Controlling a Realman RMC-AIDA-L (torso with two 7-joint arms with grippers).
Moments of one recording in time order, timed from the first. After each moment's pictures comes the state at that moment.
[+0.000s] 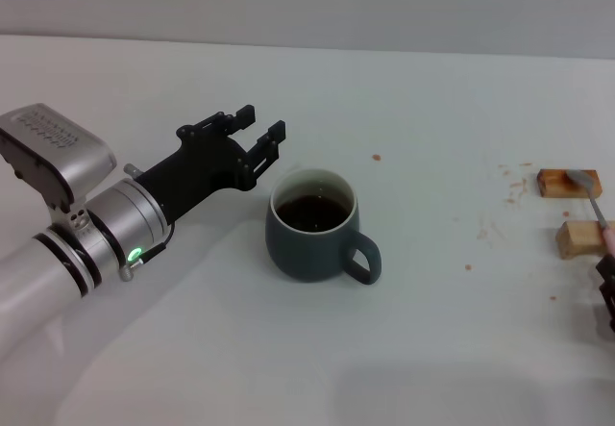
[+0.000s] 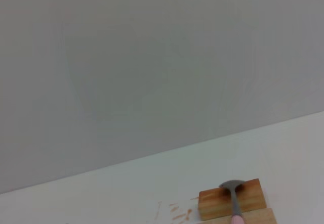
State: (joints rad) left arm -0.55 -2.03 -0.84 -0.27 2.89 1.00 -0.57; right arm 0.18 2.08 -0.53 0.13 -1.17 -1.35 0.49
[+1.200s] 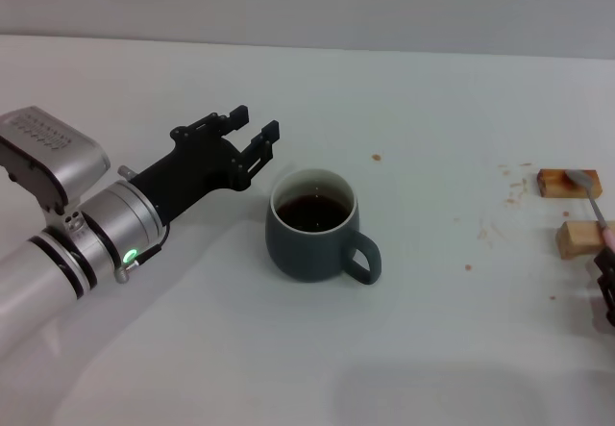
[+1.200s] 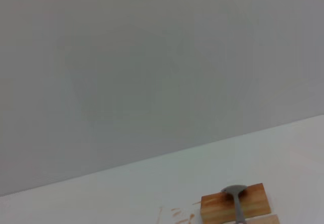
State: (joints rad) left arm -0.54 -2.03 -0.85 -0.27 2.89 1.00 -0.57; right arm 0.20 2.08 -0.53 0.13 -1.17 -1.34 0.49
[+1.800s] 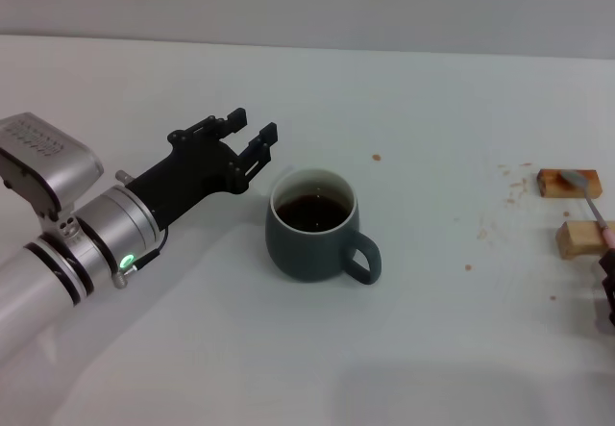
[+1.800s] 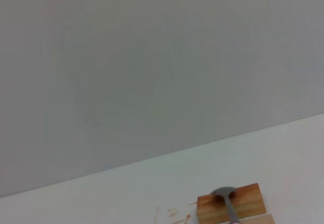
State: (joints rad) left arm -0.53 -2.03 -0.85 -0.27 2.89 1.02 -0.58; right arm 0.19 2.08 -0.52 0.13 -1.16 -1.34 0.49
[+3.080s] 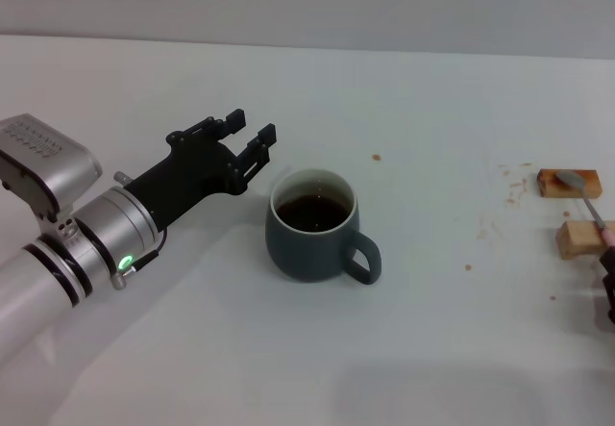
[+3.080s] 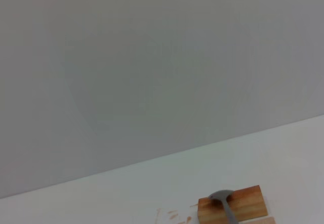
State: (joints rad) left arm -0.52 -2.03 -0.85 -0.27 2.89 1.03 -0.58; right arm 0.20 2.08 -0.52 0.13 -1.16 -1.34 0.49
